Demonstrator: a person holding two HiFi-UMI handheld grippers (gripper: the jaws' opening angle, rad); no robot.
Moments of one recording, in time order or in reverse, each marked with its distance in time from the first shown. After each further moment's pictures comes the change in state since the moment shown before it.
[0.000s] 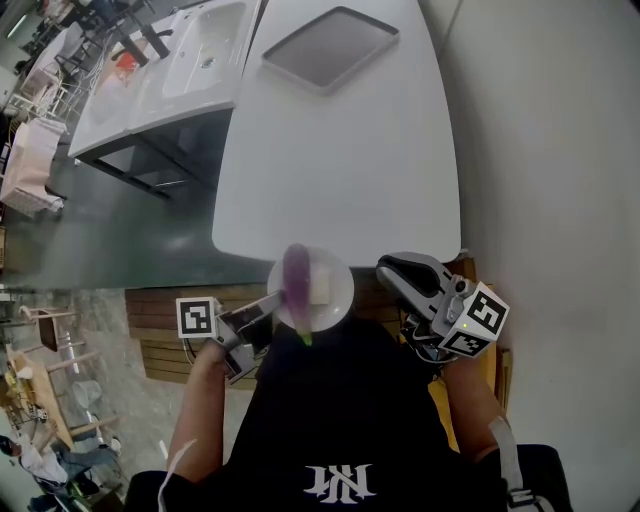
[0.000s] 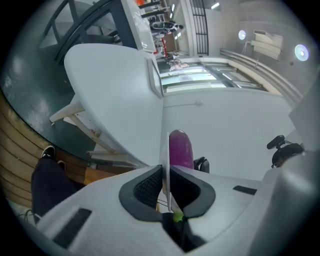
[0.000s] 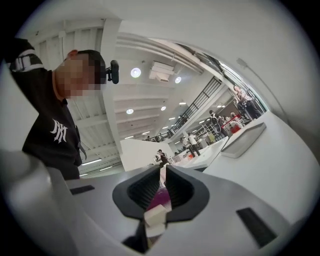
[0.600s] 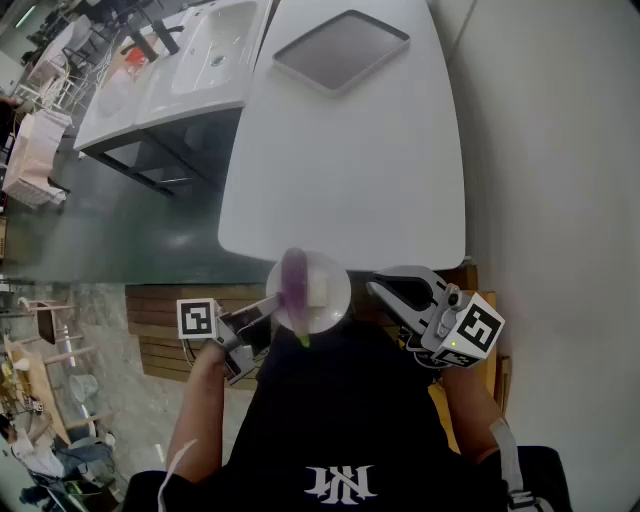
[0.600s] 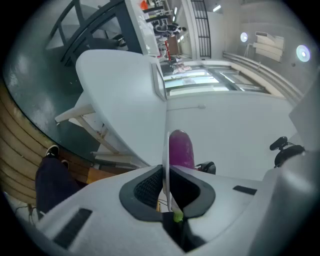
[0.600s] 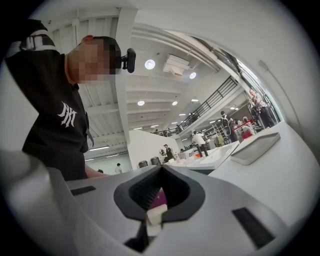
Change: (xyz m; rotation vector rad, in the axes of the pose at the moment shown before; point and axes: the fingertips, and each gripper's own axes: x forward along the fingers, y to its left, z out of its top) left arm -0.015 0.011 0.005 -0.025 -0.033 0.021; right arm 0.024 0.027 -0.009 -0.141 0.065 0.088
